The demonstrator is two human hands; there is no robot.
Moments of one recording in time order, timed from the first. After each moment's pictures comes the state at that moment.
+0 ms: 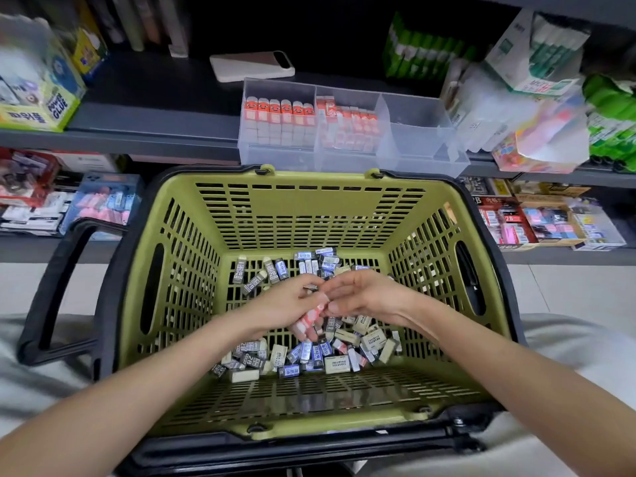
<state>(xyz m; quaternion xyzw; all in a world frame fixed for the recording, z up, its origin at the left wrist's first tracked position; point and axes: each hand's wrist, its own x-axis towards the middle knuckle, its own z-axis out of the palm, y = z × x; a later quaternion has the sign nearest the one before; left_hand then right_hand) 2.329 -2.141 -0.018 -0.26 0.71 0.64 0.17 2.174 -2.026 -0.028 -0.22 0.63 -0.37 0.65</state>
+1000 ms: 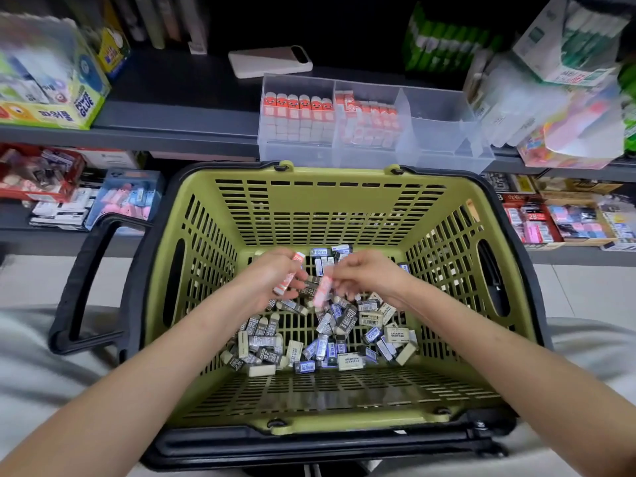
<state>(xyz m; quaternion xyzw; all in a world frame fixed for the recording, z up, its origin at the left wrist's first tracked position) 2.329 -2.175 -0.009 -0.51 0.52 0.69 0.04 2.179 -2.059 -0.032 -0.26 0.68 -0.37 0.57</state>
